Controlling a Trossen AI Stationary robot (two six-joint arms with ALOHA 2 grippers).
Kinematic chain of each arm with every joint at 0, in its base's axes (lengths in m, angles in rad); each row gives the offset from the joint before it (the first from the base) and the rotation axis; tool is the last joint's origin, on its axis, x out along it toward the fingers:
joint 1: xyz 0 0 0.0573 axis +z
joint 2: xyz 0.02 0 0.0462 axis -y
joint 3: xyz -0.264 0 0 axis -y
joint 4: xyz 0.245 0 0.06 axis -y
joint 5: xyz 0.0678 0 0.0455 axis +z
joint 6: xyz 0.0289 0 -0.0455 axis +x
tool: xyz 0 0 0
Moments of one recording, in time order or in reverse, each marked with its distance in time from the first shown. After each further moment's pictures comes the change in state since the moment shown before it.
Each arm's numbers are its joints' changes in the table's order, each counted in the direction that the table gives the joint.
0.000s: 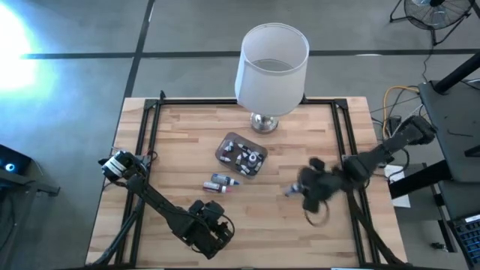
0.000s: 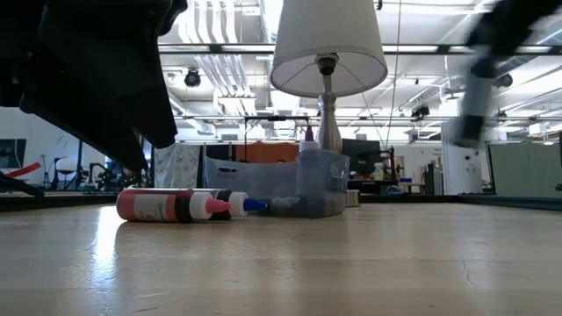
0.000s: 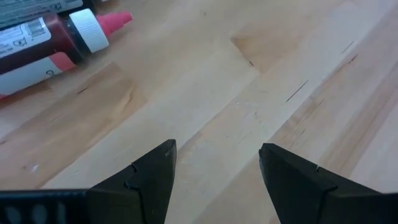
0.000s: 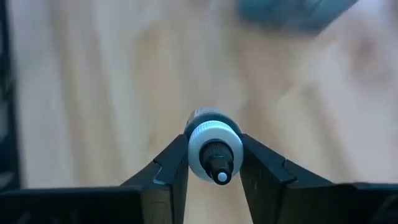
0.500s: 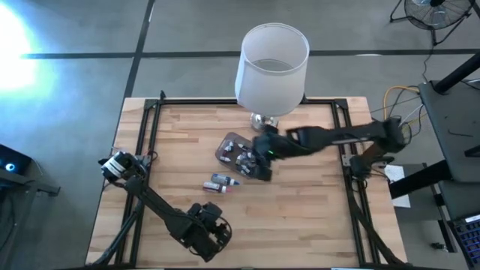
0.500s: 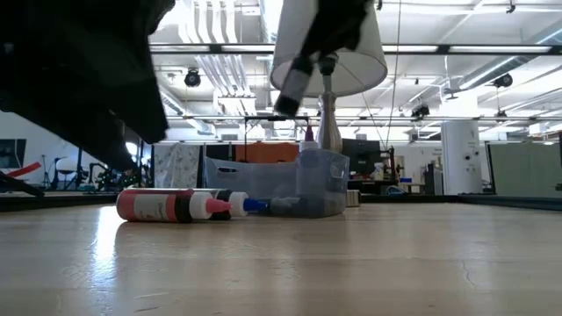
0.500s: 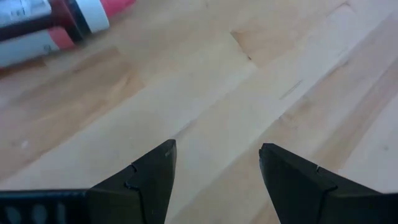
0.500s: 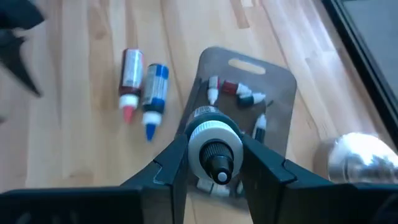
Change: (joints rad) left arm -0.027 0.000 0.000 0.002 0.003 -0.094; right arm -0.455 -0.436 0.518 0.099 0.110 -0.591
